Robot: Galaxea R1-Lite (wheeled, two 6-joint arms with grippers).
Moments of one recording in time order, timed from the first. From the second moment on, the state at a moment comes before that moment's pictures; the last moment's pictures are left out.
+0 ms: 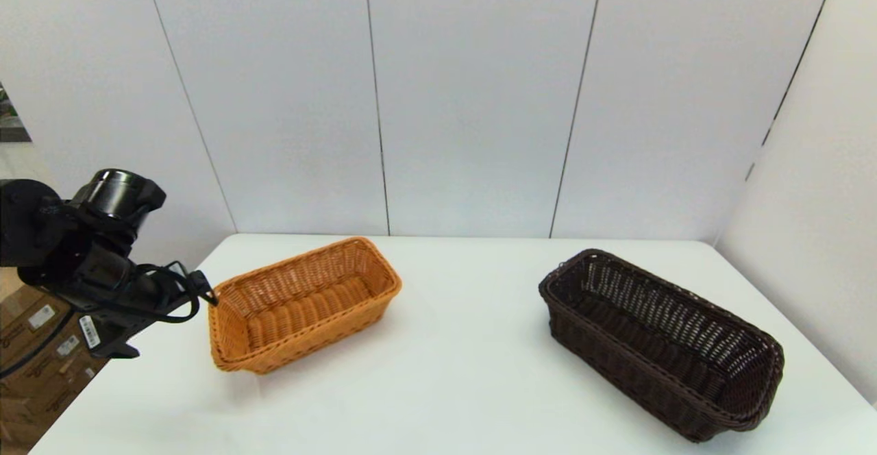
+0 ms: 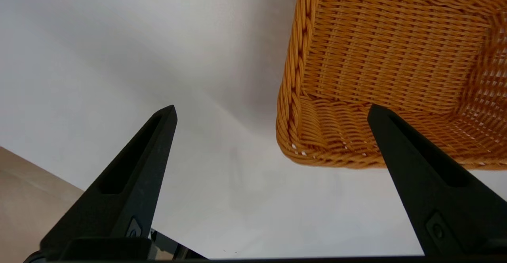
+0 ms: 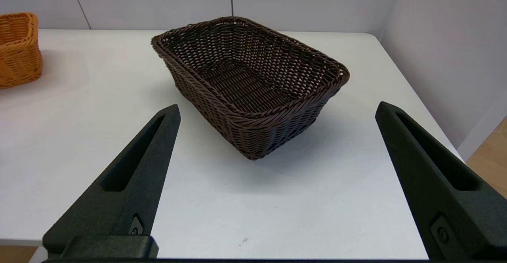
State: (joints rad) left arm 0.06 1.76 -1.05 0.45 0.07 -0.72; right arm 0.00 0.00 -0.03 0.09 0.00 0.00
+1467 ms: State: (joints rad) left arm 0.07 2.08 -1.15 0.44 -0.04 -0.70; right arm 0.00 0.00 -0.03 0.09 0.00 0.00
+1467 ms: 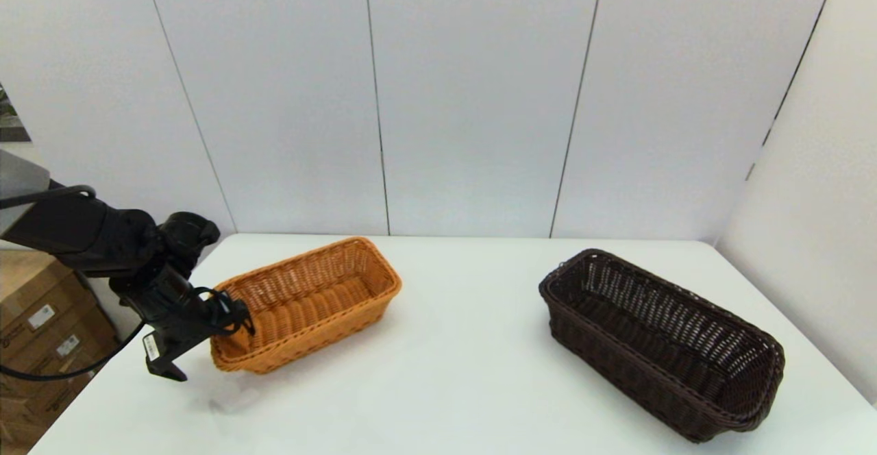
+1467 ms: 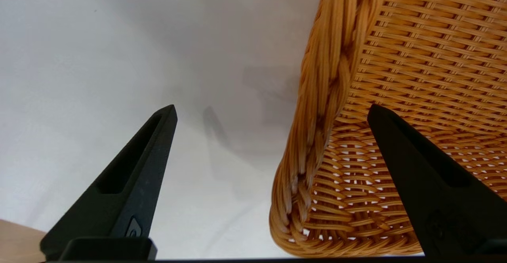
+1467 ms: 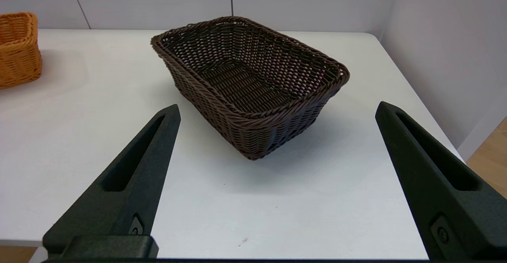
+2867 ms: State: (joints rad) left arm 0.08 2.06 -1.12 0.37 -0.18 -0.63; right arm 0.00 0.00 -0.03 0.09 0.00 0.00
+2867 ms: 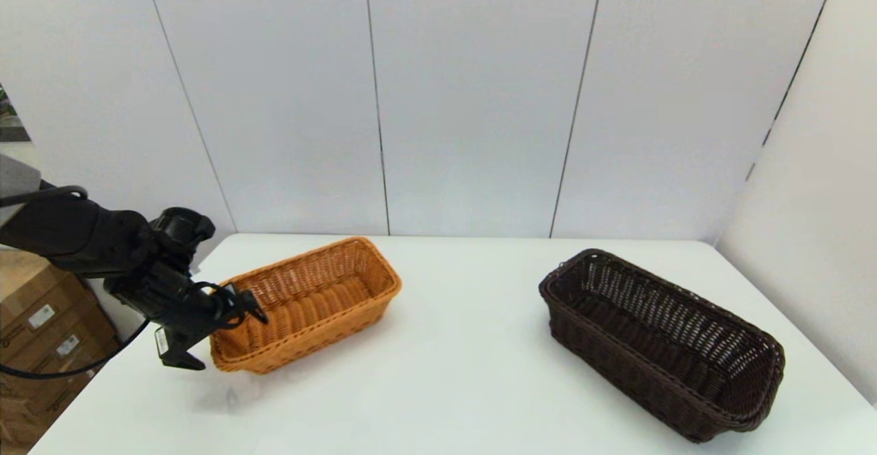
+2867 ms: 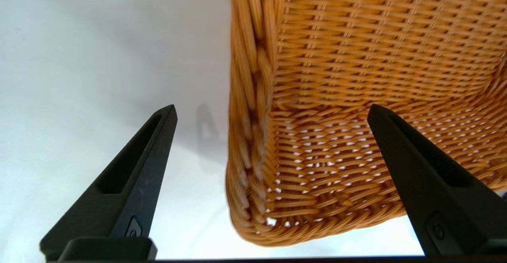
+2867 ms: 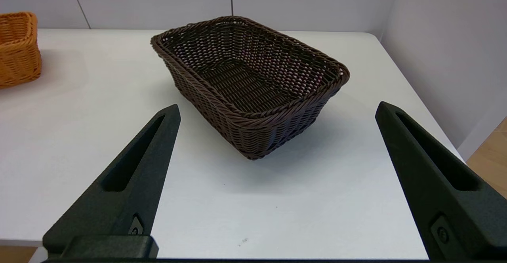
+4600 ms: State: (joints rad) left arm 0.15 2.05 -1.10 0.36 -0.34 -0.54; right arm 0.00 0.00 -0.03 0.09 0.00 0.00
